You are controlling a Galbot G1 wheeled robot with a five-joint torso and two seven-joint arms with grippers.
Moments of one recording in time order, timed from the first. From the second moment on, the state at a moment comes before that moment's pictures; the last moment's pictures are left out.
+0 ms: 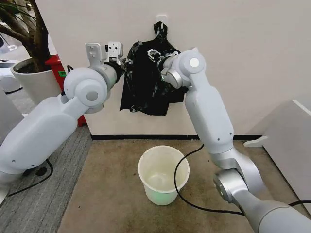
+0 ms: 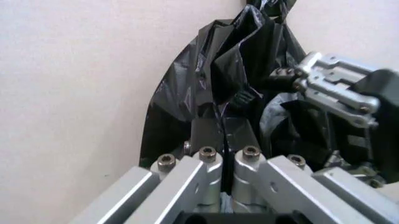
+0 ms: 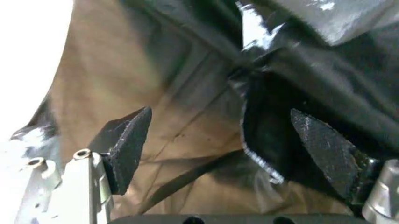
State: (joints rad) left arm 0.09 -0.83 0.18 -1.93 -1.36 0.56 -0.72; right arm -0.13 1.57 0.13 1.51 1.67 -0.24 1.07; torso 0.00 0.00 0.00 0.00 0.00
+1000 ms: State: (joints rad) left arm 0.09 -0.84 0.17 -1.93 -1.35 0.56 -0.72; right arm -0.15 1.57 0.11 1.50 1.63 -0.23 1.06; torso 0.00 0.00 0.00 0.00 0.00
